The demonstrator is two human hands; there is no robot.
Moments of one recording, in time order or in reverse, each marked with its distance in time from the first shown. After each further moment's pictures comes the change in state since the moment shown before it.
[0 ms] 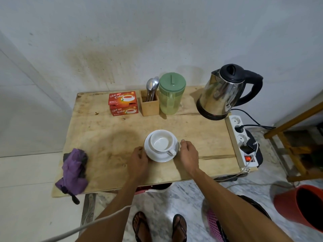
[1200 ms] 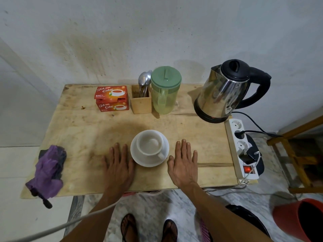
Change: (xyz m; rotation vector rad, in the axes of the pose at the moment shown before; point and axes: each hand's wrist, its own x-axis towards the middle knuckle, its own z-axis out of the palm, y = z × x) left_hand 0.013 -0.056 0.024 0.829 0.047 0.184; right_hand 0.039 0.072 0.002 -0.889 0.060 -0.530
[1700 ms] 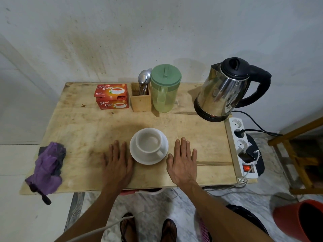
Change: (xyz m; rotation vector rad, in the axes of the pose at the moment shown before) left_hand 0.002 -0.003 0.003 0.004 0.017 -0.007; right_hand 0.000 0.001 0.000 0.015 -0.026 -0.018
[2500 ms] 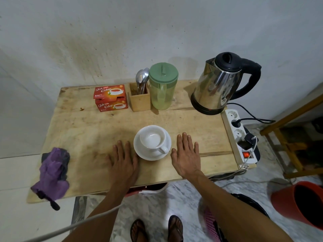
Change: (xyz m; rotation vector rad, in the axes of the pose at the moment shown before) left_hand -0.001 0.000 -0.004 -0.081 -0.060 0.025; right_hand -0.002 -0.002 -0.009 -0.007 -0.060 0.016
